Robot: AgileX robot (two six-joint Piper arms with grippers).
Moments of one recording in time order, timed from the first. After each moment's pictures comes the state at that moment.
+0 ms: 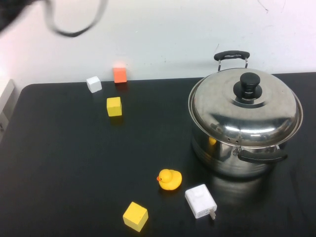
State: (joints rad) right arm -0.08 -0.01 0.02 -0.05 0.42 -0.02; left arm -0.60 1.38 -1.56 1.06 0.41 -0.81
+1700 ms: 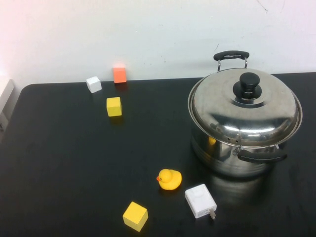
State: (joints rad) right arm -0.08 -0.01 0.02 -0.05 0.42 -0.02; left arm -0.43 0.29 -0.45 0.80 0.16 -1.04
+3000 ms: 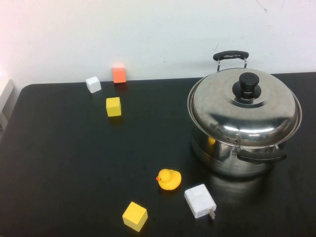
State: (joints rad) right arm -0.08 -0.01 0.02 -0.06 0.42 -0.02; left arm -0.15 -0.01 0.01 0.03 0.37 -0.58
